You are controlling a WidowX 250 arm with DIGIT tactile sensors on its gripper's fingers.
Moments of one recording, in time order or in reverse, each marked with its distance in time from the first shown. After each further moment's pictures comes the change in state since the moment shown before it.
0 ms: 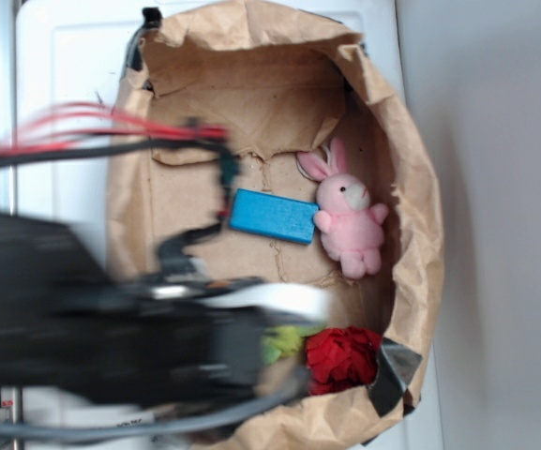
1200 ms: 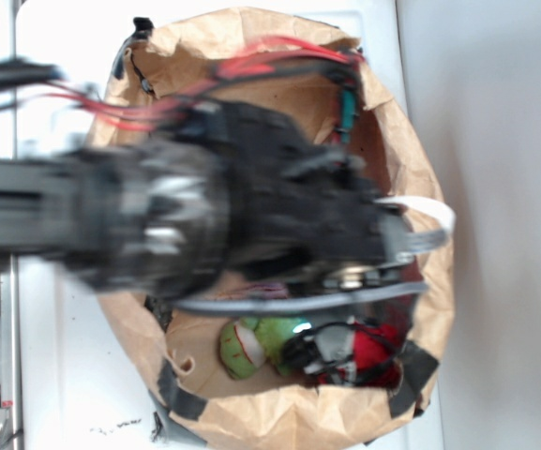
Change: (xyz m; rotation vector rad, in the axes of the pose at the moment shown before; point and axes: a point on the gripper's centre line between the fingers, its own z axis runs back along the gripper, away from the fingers) arm 0.030 0.001 0.007 -0.104 0.002 -0.075
